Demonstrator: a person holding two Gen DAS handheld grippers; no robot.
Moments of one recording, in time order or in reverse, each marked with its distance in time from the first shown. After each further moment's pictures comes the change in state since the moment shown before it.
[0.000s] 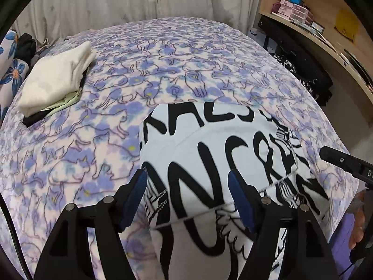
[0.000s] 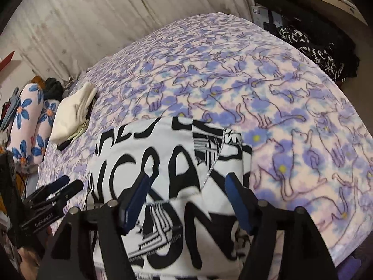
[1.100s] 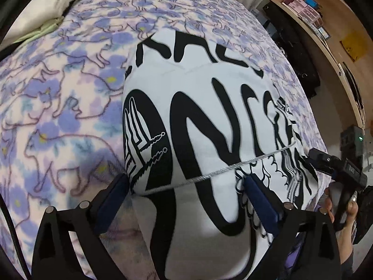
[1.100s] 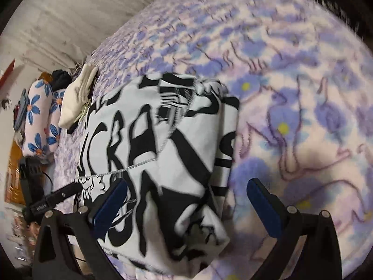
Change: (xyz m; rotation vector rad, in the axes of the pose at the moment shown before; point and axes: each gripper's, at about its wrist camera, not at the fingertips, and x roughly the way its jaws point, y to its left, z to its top) left arm 0.064 0.042 -0.042 -0.175 0.248 -0.260; right arm 0.072 -0.089 -0.020 0.147 0.260 0.216
